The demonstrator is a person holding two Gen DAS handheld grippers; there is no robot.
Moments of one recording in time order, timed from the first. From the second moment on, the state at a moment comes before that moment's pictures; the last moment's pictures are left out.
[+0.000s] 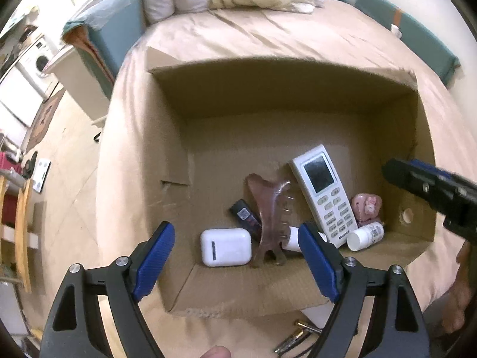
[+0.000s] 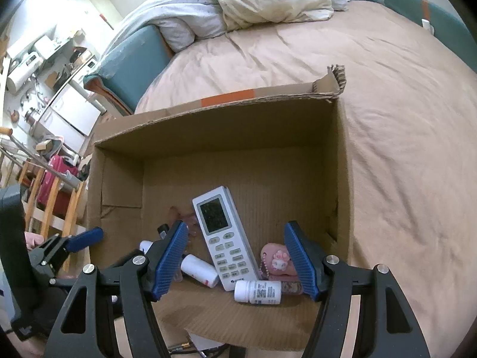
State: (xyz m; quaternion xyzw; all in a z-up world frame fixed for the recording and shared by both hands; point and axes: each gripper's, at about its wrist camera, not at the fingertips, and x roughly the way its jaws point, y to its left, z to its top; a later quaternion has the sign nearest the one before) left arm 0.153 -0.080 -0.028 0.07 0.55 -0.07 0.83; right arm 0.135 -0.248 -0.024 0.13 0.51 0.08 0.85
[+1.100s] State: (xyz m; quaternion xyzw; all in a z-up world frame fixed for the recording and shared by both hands) left arm 0.072 -0.044 -0.067 0.04 0.60 -0.08 0.79; right arm 0.049 -0.239 -0.090 0.10 0.65 0.09 0.75
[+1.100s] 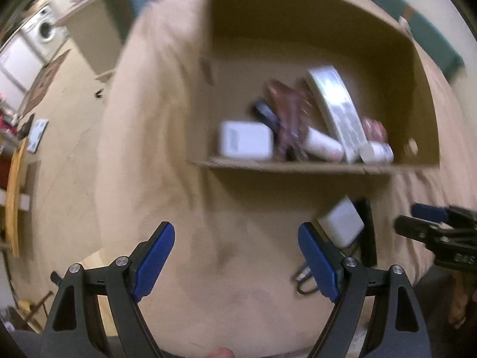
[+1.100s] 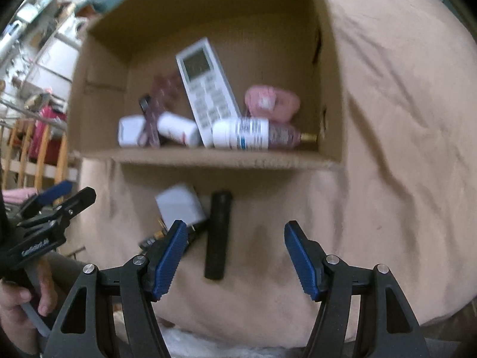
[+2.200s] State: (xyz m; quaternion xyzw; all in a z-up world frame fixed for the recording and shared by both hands) left arm 0.062 -0.141 -0.100 0.15 0.59 -0.26 0.75; right arm 0.064 -0.243 -0.134 0.12 0.70 0.10 0.69
